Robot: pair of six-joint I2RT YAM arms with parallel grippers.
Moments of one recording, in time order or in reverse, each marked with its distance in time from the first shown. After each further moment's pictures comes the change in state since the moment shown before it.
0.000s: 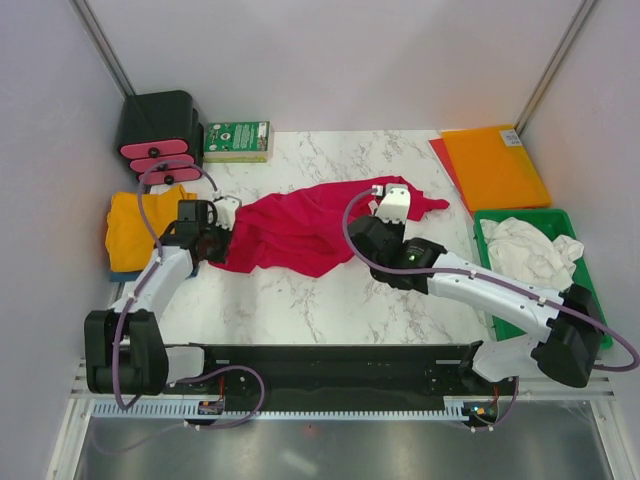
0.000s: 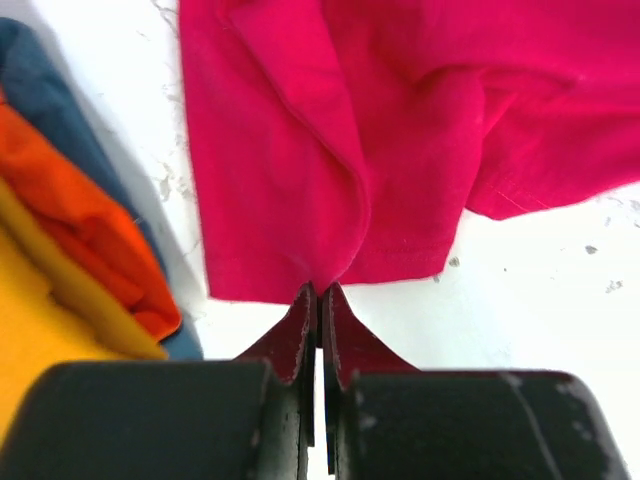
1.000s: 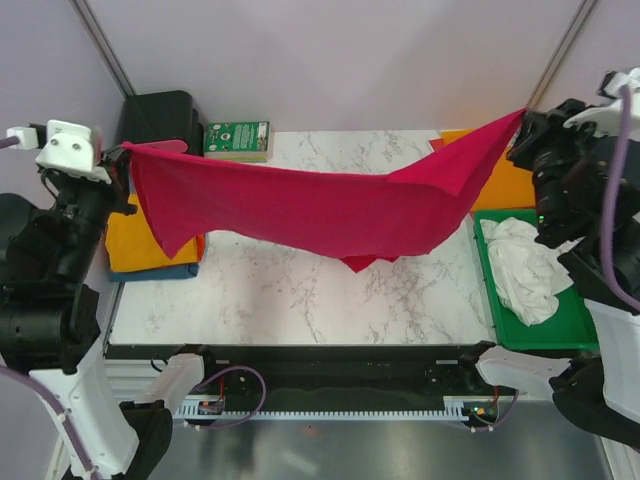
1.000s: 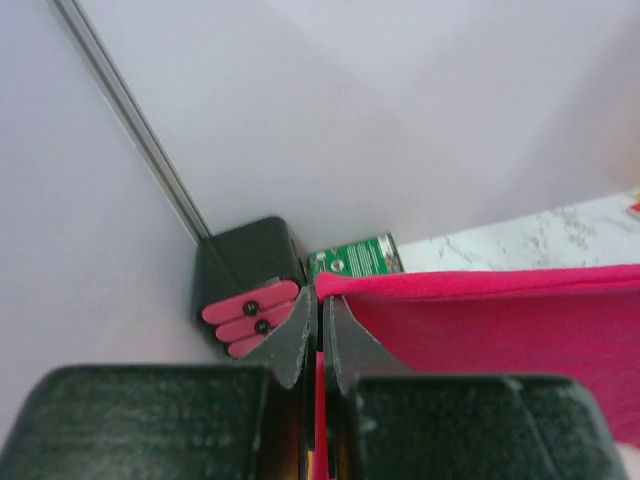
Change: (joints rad) left arm 0.074 -0.340 1.139 -0.446 0.001 -0.105; right arm -0.365 -0.259 0.815 -0.179 -0.097 -0.530
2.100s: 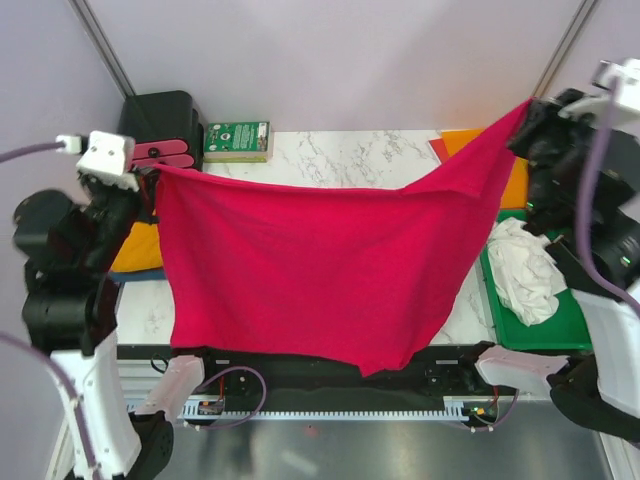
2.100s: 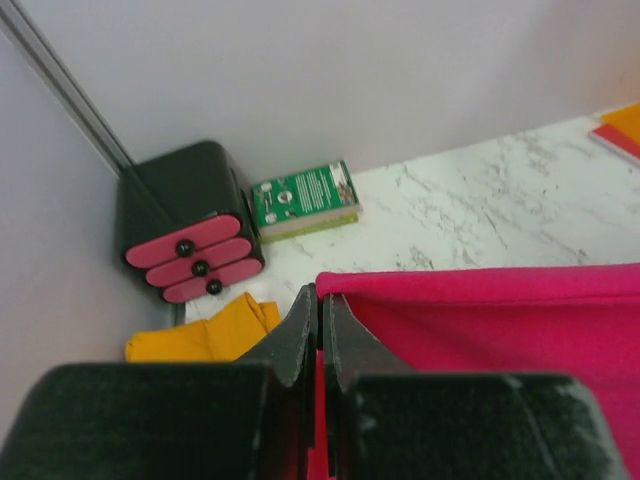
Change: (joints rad) left arm 0.000 -0.077 -0.197 0.023 0.060 -0.047; right arm 0.001 0.044 0.064 0.100 0.071 -0.098
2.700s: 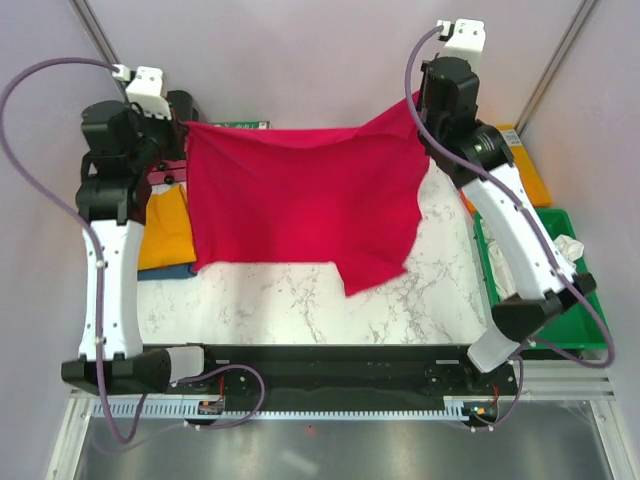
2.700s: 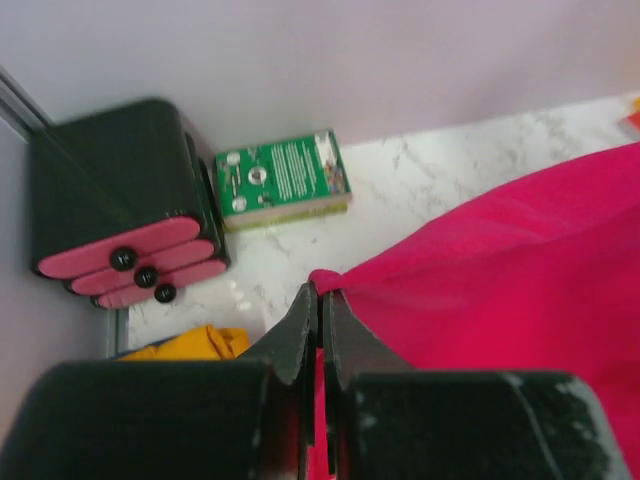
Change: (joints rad) left arm 0.000 0.425 -0.056 0.236 0.000 -0.064; right arm -0.142 0.547 0.127 0.075 -0.119 0.020
